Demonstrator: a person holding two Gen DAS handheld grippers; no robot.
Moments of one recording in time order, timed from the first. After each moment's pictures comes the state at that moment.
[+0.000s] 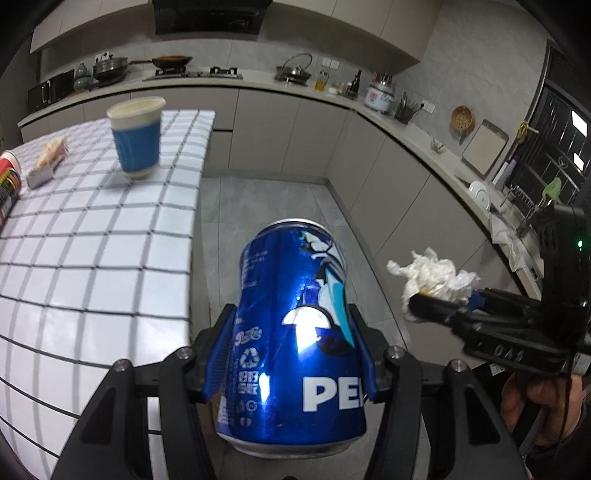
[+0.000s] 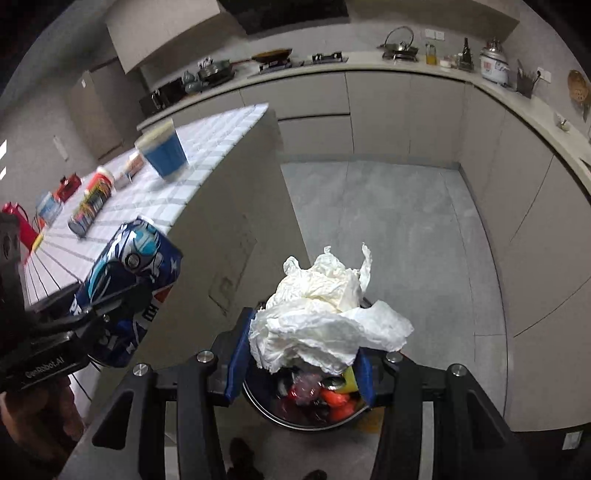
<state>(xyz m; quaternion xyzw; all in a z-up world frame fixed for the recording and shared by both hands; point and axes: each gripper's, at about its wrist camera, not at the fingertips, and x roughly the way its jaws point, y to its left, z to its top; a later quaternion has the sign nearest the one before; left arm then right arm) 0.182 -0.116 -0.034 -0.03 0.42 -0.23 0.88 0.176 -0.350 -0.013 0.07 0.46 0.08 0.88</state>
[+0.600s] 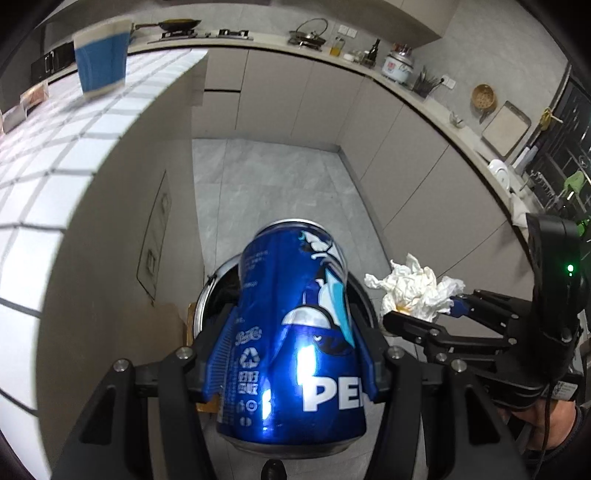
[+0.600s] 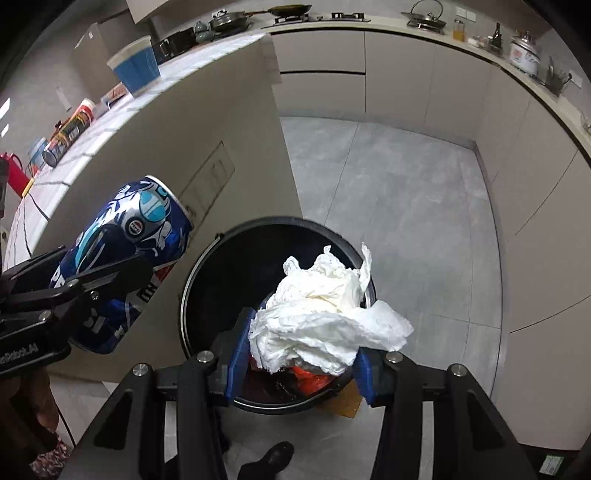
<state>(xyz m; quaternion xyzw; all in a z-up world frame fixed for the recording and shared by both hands) 0.179 -0.164 -0.102 -0.03 0.48 -0.20 0.85 0.188 -0.376 -0.104 0.01 0.52 0.11 0.84</state>
